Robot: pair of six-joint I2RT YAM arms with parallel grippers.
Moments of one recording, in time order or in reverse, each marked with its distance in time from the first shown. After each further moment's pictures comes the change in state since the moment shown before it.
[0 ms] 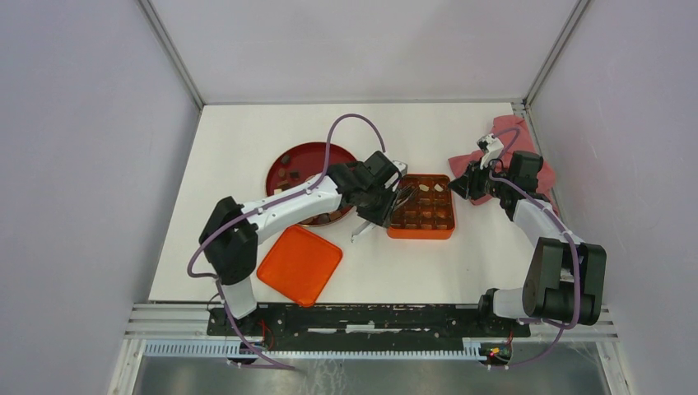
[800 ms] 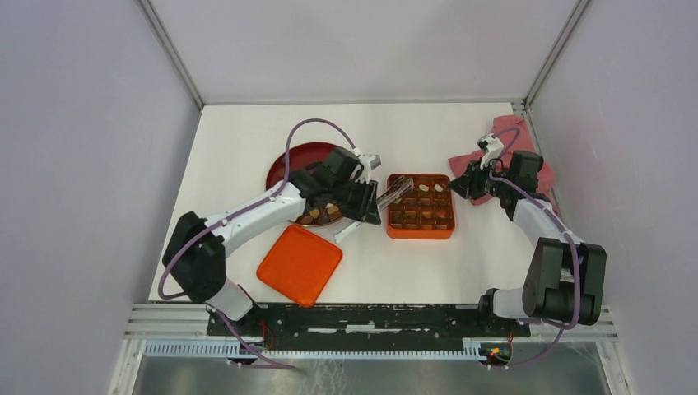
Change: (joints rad) left arm 0.167 -0.243 -0.300 0.245 0.298 -0.065; right arm 0.000 0.000 0.003 -0.003 0.000 0.000
